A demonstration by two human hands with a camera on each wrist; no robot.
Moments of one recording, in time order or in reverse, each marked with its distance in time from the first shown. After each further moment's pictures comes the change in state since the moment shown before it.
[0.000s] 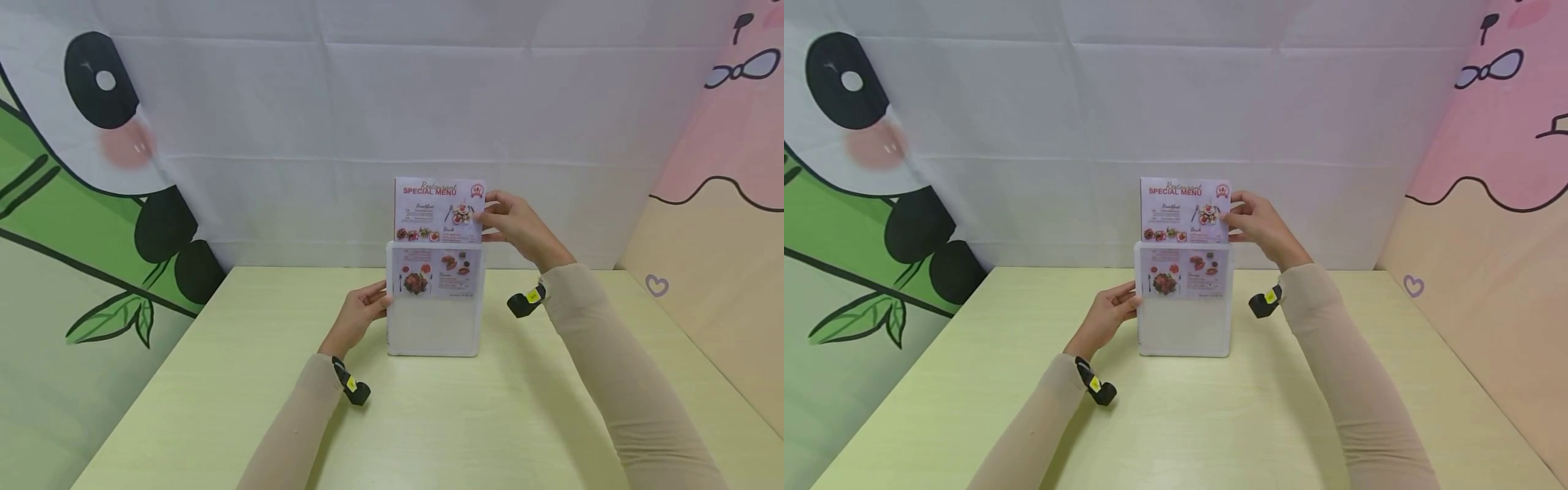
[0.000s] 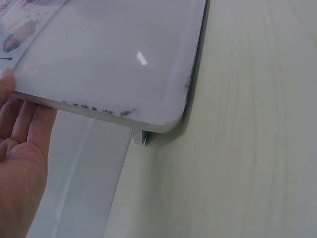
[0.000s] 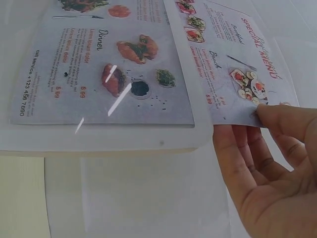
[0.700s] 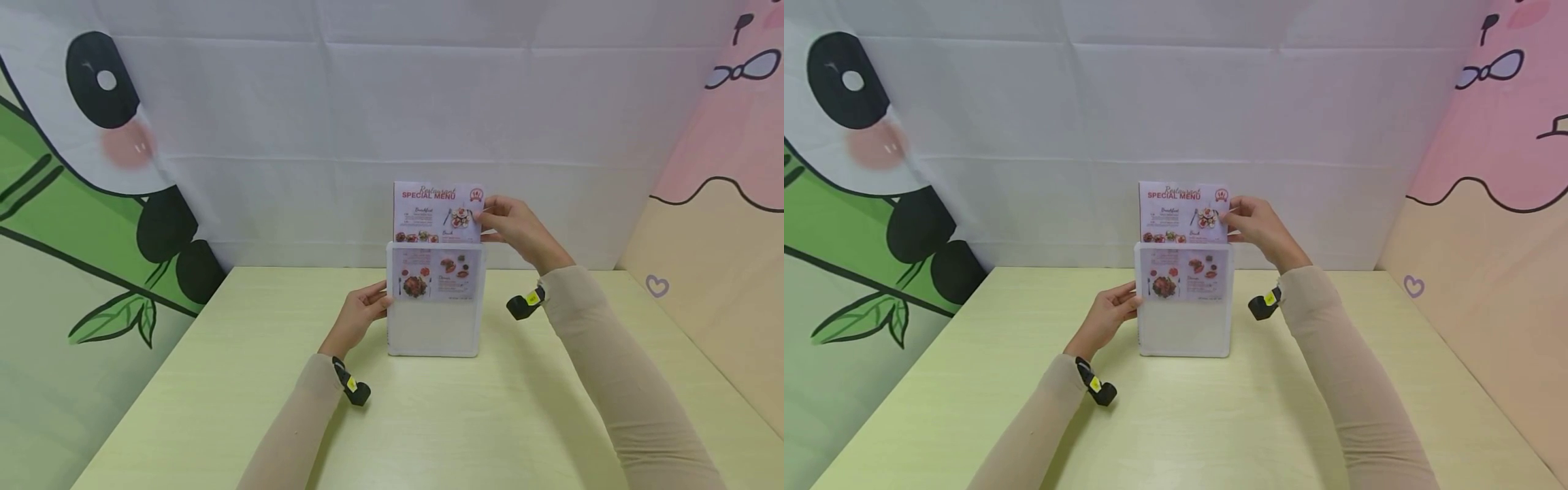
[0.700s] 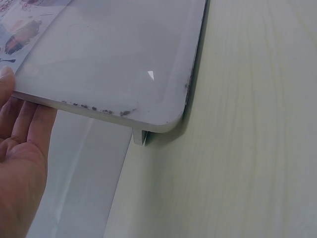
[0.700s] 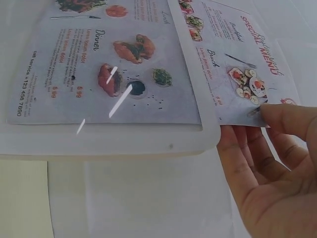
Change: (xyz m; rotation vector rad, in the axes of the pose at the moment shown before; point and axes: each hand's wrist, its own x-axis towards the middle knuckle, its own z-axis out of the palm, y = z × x) left_hand 0.000 0.001 0.001 -0.004 0.010 -0.001; right_hand -0.004 0.002 0.002 -0.011 0.002 -0.010
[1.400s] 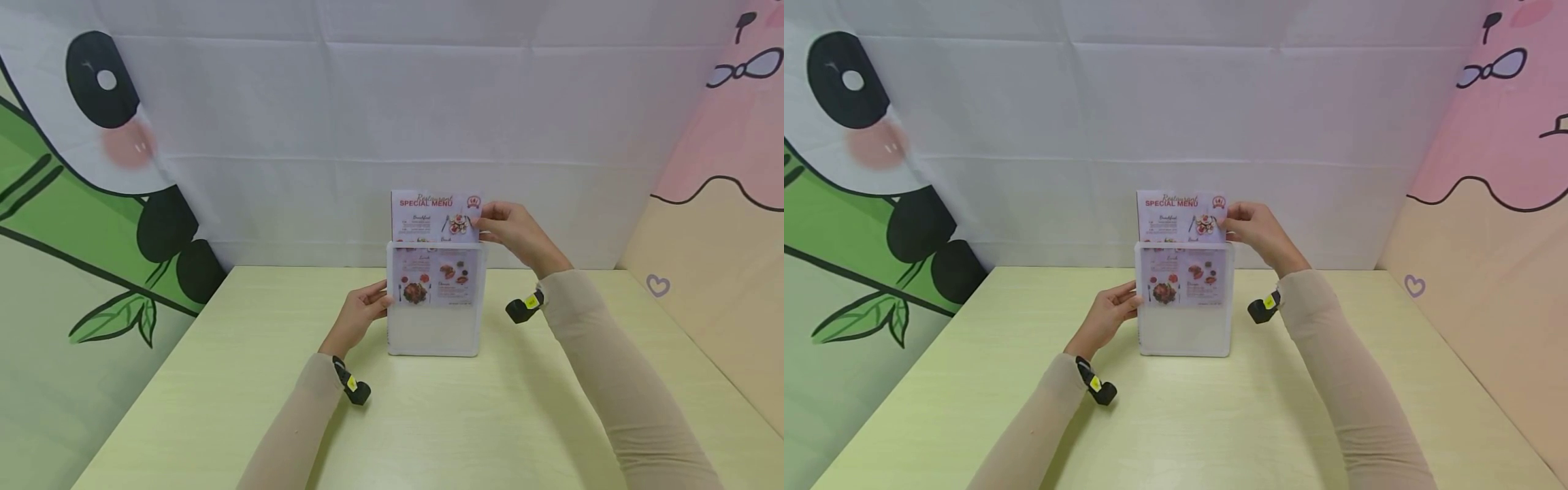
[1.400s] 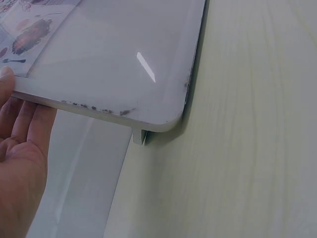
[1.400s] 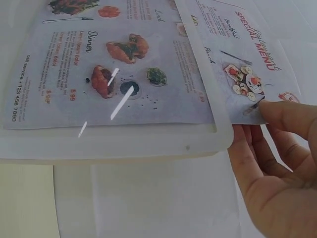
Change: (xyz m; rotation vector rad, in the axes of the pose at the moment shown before) left_hand 0.001 -0.003 -0.002 -0.013 -0.021 0.028; right_hand 0.001 0.007 0.003 -0.012 0.010 0.017
